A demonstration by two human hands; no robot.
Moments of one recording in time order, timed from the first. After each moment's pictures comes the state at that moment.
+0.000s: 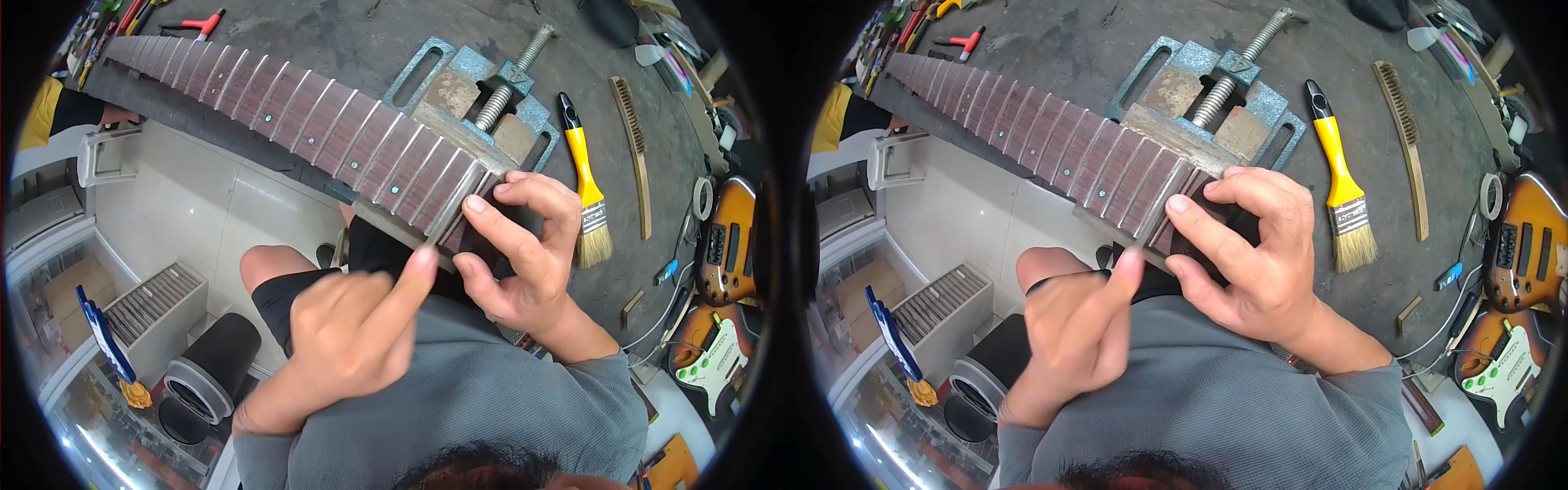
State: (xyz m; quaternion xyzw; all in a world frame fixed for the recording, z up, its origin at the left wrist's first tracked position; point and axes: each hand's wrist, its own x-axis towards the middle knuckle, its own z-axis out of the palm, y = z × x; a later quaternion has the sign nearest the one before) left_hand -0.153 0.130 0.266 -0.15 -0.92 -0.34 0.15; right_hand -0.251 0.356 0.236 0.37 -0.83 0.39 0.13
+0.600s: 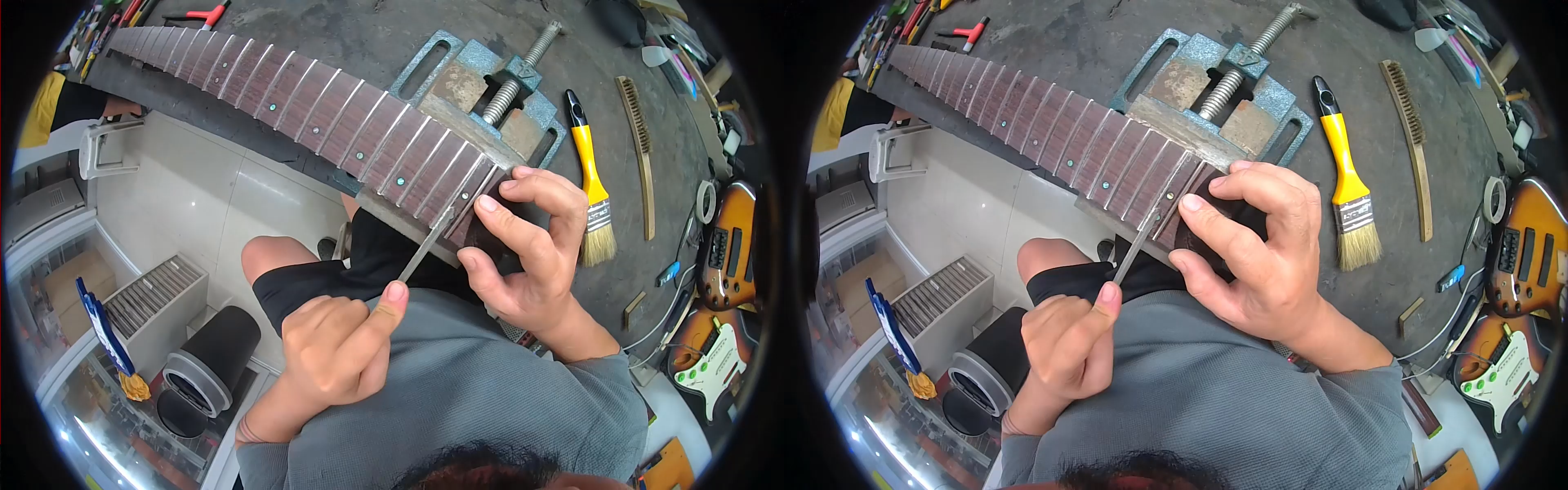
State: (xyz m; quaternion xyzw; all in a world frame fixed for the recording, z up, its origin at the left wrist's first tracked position) left_hand -0.121 0.119 0.278 -0.11 -0.92 -0.36 0.08; right_hand -0.250 0.357 0.233 0.37 -0.83 0.40 0.14
